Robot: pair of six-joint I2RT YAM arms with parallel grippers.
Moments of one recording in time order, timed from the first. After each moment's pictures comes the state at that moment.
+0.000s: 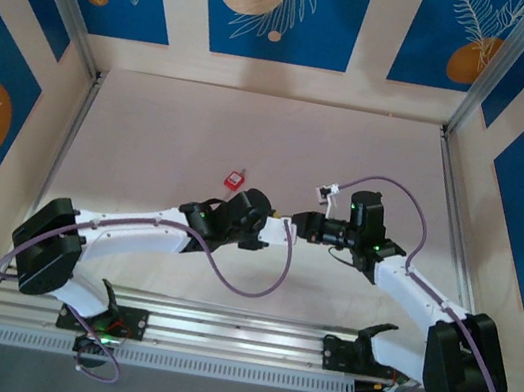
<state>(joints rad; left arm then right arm) -1.04 1.48 0.98 -0.17 -0.16 0.68 0.36 1.15 0.53 0.07 -0.80 0.61</state>
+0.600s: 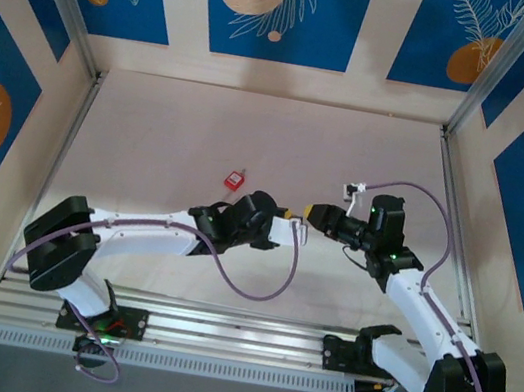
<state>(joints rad) -1.06 1.55 0.98 -0.01 -0.17 0.71 0.25 0.99 0.52 -0.03 -0.68 0.68</state>
